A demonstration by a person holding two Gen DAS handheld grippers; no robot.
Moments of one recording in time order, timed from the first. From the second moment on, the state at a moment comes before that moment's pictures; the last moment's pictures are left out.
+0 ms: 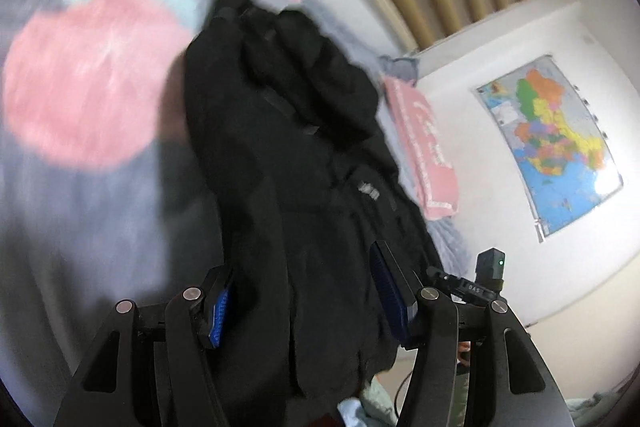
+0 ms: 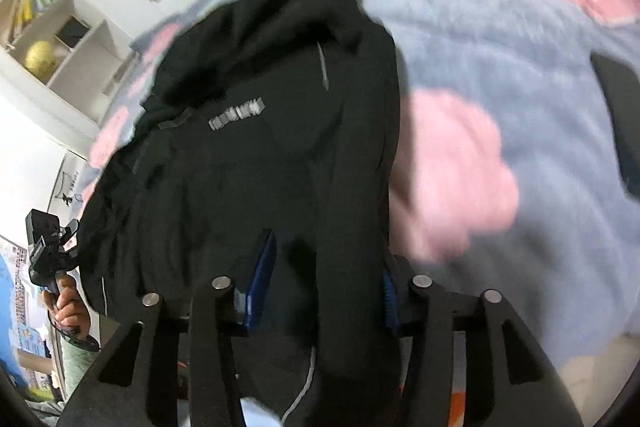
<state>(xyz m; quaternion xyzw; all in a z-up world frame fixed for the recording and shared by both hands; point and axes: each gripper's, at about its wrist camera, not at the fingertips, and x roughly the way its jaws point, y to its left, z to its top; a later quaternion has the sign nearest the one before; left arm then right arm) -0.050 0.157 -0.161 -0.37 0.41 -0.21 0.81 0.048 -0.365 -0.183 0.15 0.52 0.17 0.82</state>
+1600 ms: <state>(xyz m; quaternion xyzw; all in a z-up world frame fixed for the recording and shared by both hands) 0.278 0.184 -0.129 -0.28 0.38 0.02 0.88 0.371 -0.314 -0.146 0.13 0.45 0.05 0.88</state>
